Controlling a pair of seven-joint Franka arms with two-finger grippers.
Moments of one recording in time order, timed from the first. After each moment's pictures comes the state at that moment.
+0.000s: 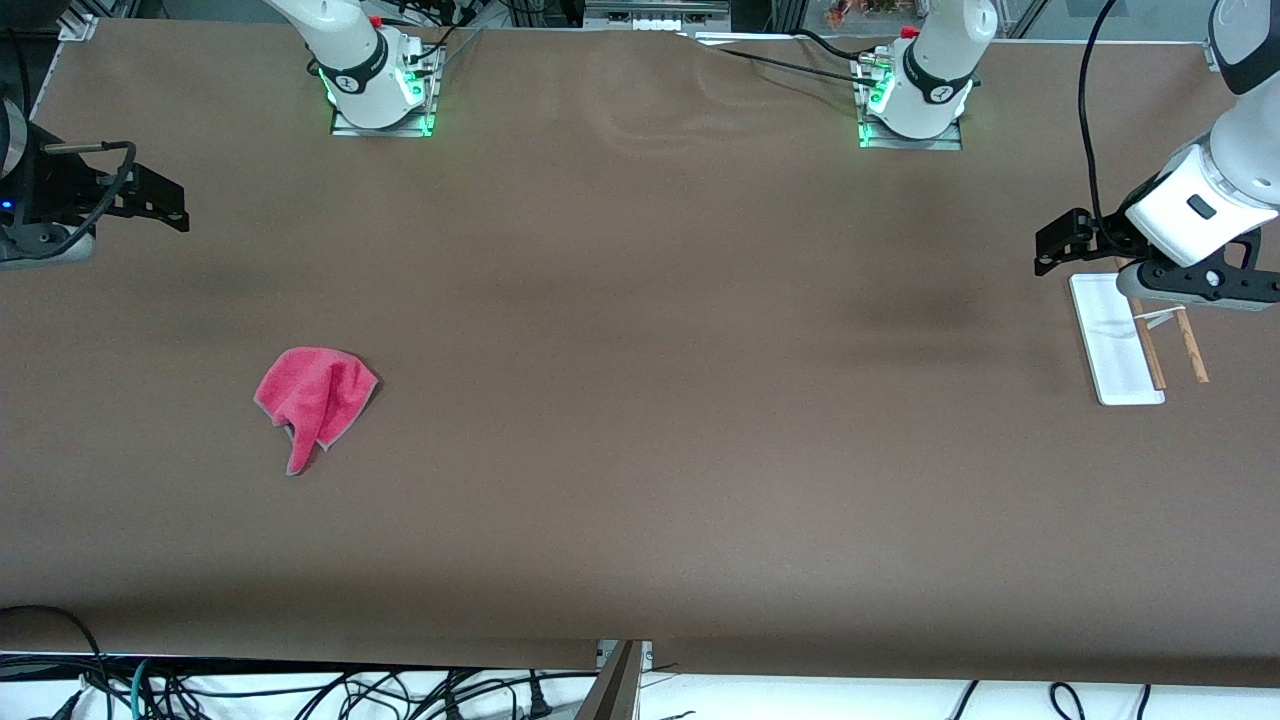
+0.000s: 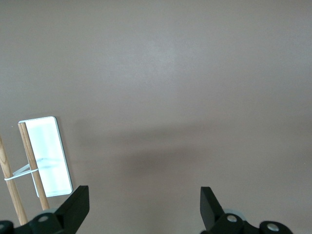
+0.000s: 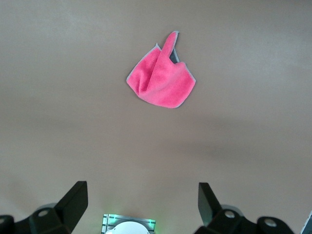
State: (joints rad) left arm 0.05 0.01 -0.10 -1.70 -0.01 1.66 0.04; right arm 0.10 0.08 -0.05 -1.48 -0.05 1.42 -0.12
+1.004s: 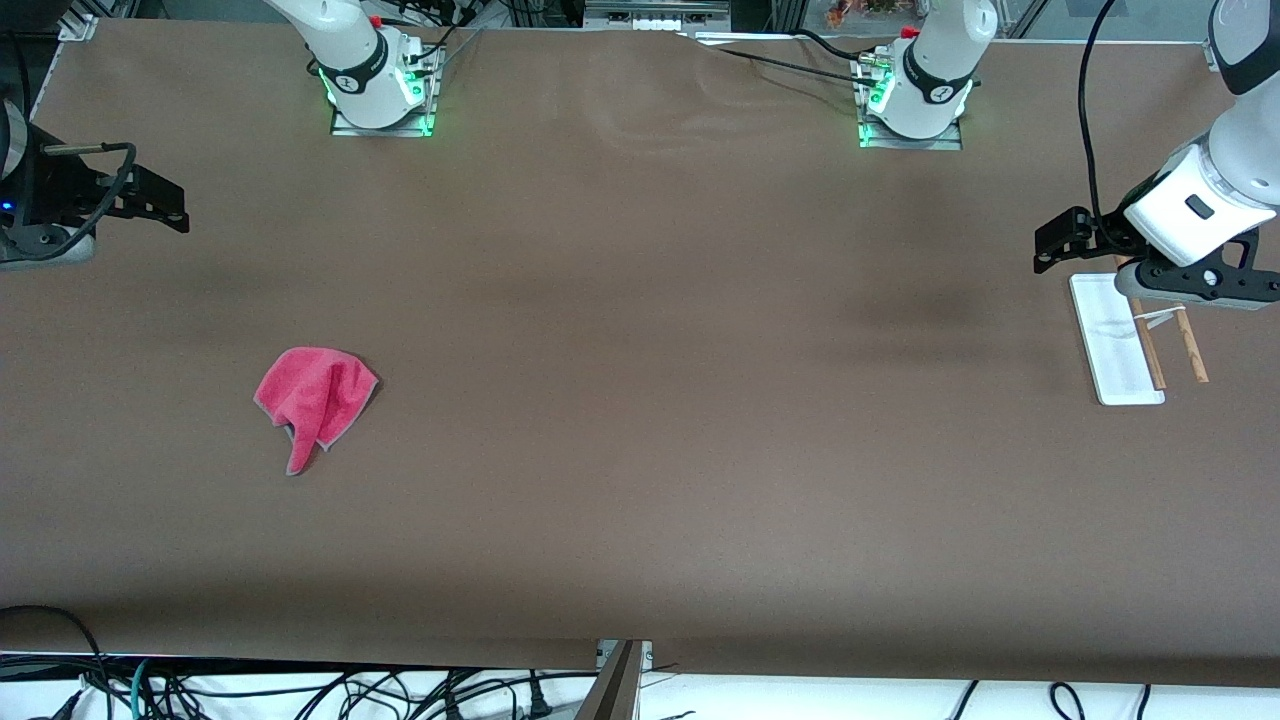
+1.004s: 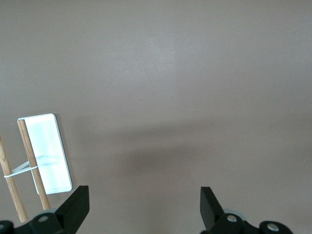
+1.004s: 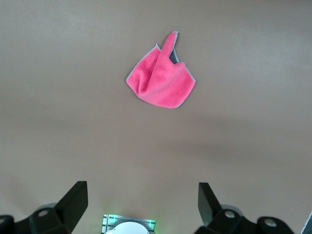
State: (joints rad) left arm 0.05 0.01 -0.10 -1.70 -0.01 1.65 0.04; right arm 0.10 0.08 -0.05 -1.48 -0.05 1.42 -0.12
